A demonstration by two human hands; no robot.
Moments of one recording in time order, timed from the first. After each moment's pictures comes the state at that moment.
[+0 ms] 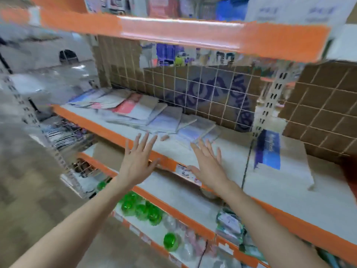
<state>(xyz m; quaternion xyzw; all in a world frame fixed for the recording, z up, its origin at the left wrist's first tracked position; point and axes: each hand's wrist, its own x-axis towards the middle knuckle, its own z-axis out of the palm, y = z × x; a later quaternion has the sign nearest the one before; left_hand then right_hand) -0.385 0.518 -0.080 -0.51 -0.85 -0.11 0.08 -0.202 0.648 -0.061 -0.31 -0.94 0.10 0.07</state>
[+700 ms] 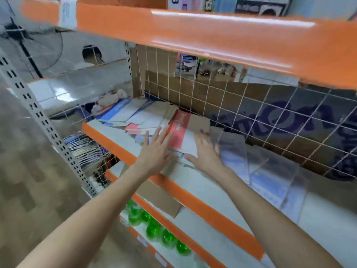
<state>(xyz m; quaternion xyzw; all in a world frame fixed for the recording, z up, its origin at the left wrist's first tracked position) -0.645 0.580 -0.062 -0.52 -0.85 -0.03 0.06 -0.518 0.707 -0.064 -0.30 -0.94 0.16 0.07</state>
